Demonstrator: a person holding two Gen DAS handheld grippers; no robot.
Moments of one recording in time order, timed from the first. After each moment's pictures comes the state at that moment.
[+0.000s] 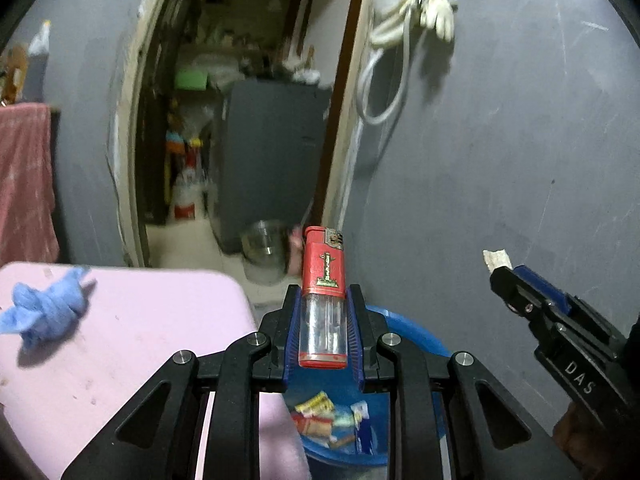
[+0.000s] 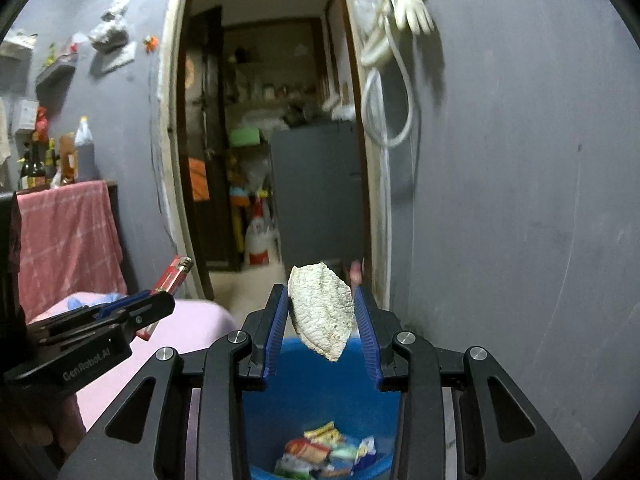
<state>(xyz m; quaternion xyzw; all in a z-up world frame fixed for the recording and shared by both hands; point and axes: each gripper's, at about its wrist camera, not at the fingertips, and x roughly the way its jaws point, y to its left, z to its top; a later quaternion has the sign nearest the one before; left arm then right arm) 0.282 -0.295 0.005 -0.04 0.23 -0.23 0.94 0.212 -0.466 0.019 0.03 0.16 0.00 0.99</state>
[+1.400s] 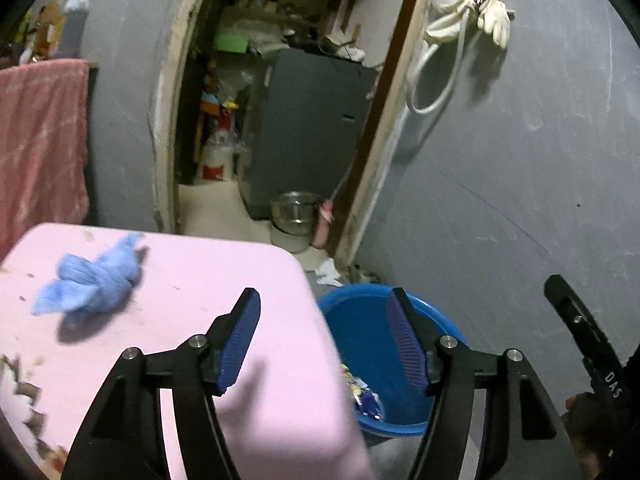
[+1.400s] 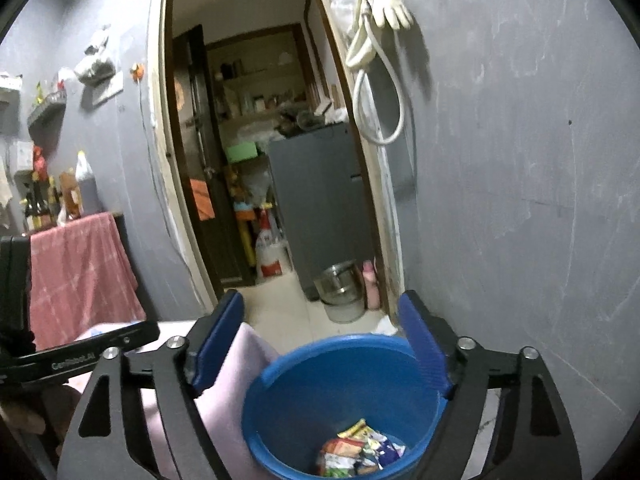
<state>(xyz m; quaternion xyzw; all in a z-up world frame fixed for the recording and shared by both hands) 0.274 -0.223 0.021 -0.08 0.28 -0.18 0.94 0.194 -0.462 0.035 0.09 0.13 0.00 0.99</state>
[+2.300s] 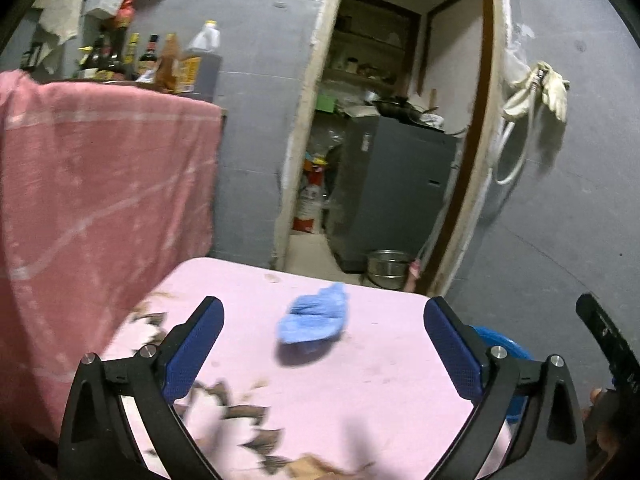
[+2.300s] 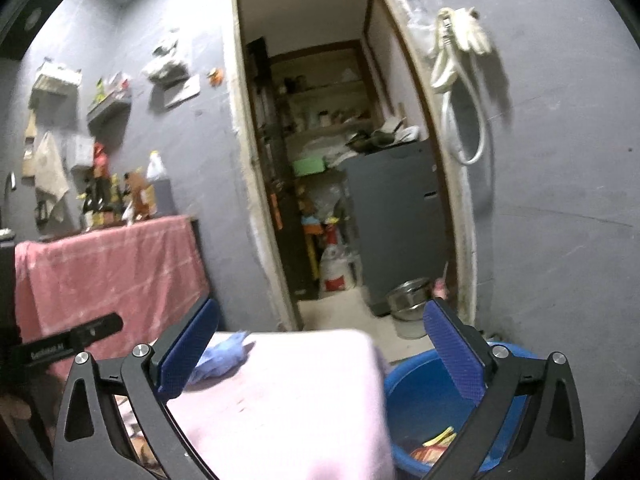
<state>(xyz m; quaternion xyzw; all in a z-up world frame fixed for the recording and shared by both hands) 0.200 -0.040 0.043 -0.10 0.20 -0.04 0.97 0.180 -0.331 0.048 0.08 0.10 0.11 0.99</state>
